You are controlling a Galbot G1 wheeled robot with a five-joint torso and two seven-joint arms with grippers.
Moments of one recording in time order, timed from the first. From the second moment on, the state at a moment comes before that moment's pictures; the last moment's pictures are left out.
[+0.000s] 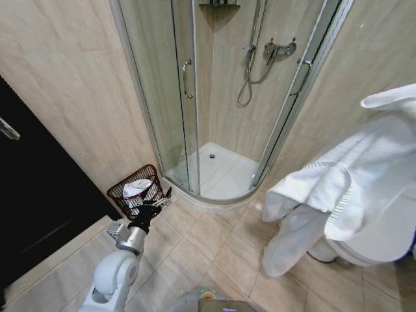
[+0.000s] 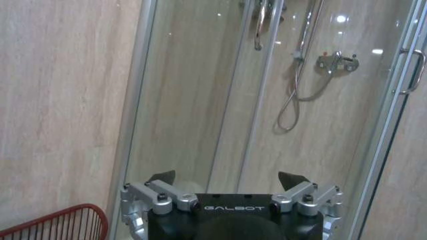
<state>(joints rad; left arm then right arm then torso) 1.59 -1.36 -0.63 -2.28 -0.44 0.17 0.04 -1.44 0.98 1.32 2.50 0.81 0.00 0.17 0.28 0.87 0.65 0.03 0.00</state>
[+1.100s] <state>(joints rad) 1.59 -1.36 -0.63 -2.28 -0.44 0.17 0.04 -1.44 0.98 1.32 2.50 0.82 0.00 0.17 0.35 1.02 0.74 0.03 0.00</state>
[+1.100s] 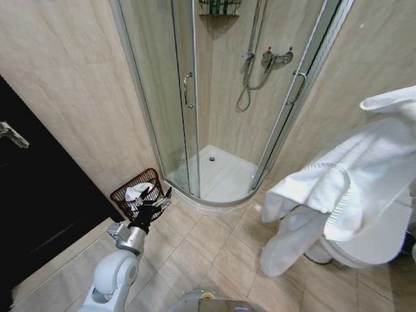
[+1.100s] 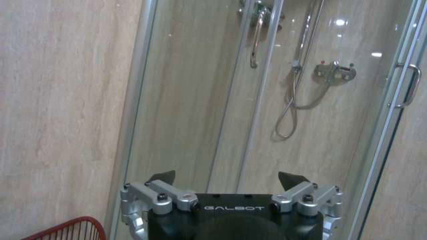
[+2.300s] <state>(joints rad) 1.59 -1.36 -0.63 -2.28 -0.44 0.17 0.04 -1.44 0.97 1.32 2.50 0.82 0.00 0.17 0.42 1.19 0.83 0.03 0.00</state>
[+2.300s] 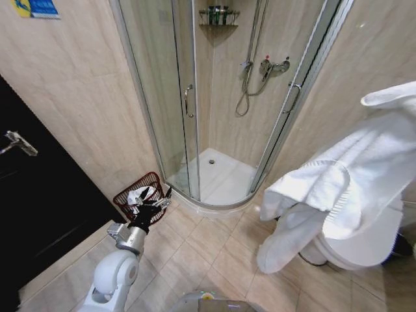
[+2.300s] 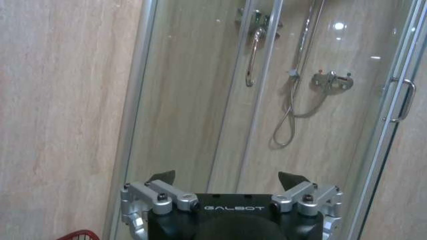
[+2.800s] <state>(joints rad) 1.59 -1.36 -0.63 -2.28 -0.44 0.17 0.04 -1.44 0.98 1.31 2.50 0.82 0.00 0.16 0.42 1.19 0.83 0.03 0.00</state>
